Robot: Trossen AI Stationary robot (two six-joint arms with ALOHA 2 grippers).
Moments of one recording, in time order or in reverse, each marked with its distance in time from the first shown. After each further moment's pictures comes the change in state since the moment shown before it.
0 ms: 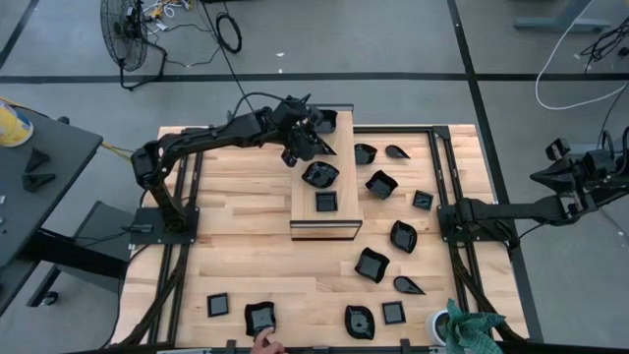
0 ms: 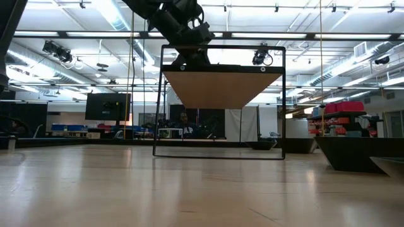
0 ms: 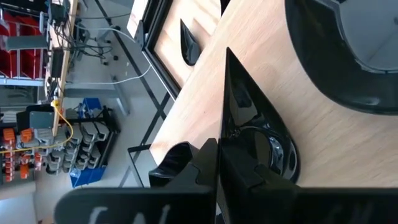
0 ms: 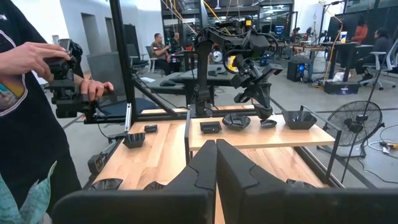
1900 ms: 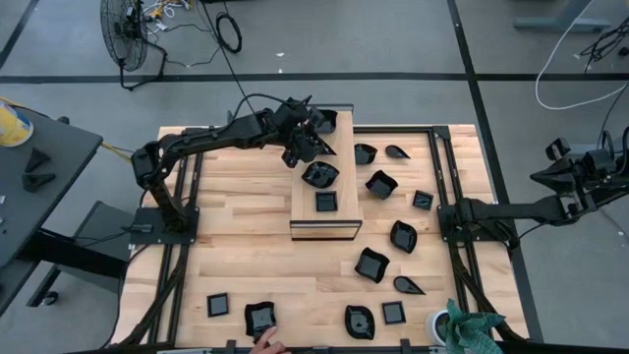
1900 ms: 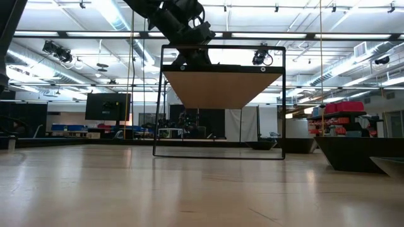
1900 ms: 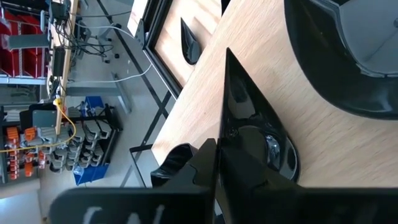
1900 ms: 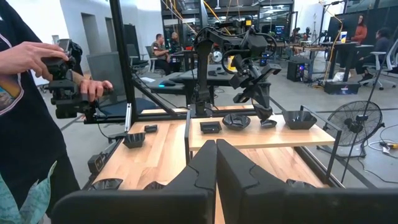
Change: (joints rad) left arm -0.011 0.000 0.000 0.002 -0.027 0.001; right arm 0.000 0.000 0.000 0.000 0.000 0.000
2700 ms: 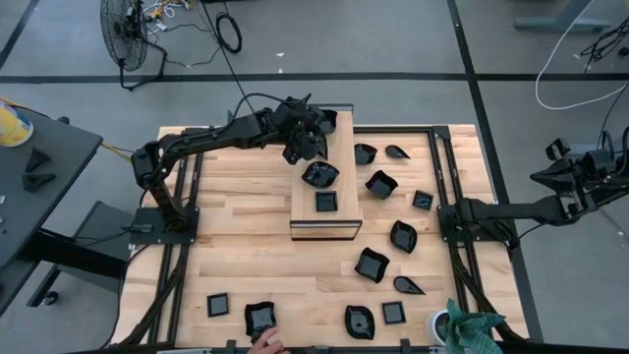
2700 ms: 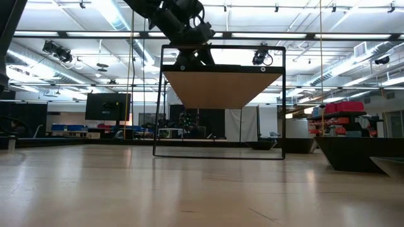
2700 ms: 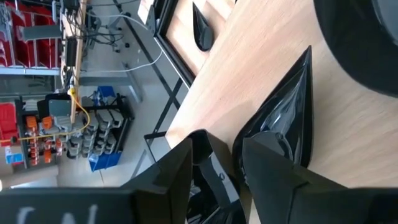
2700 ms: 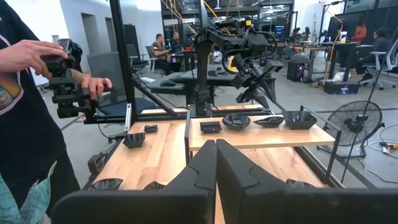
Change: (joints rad) left arm -0.001 0.000 0.000 0.034 -0.063 0.019; right arm 0.000 0.000 0.000 0.000 0.000 0.000
